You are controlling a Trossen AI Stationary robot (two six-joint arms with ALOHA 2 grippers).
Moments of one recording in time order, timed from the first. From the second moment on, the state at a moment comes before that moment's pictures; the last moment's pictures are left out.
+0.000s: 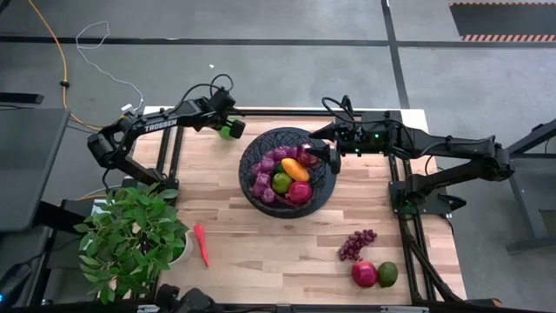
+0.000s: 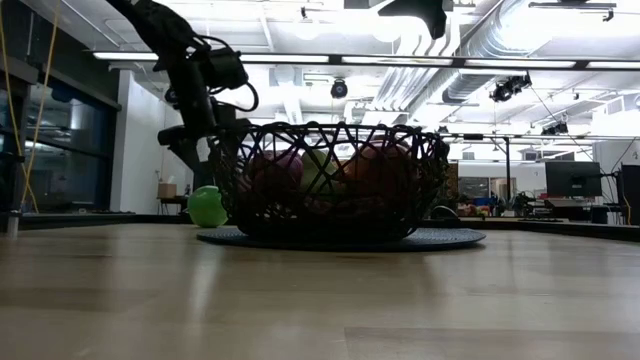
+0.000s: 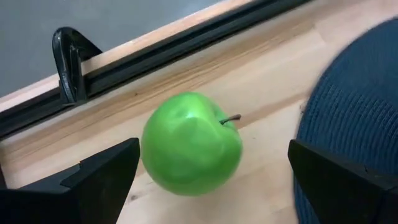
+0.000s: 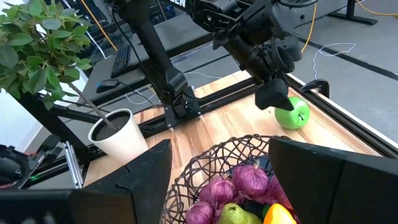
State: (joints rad) left arm 0.85 1.49 1.00 -0.59 -0.22 -0.35; right arm -0.15 1.12 1.06 -0.18 -0.03 0.31
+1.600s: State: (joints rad) left arm 0.93 1.67 0.99 -0.51 -0.09 -0.68; right arm -0.15 1.12 1.06 -0.18 0.00 0.31
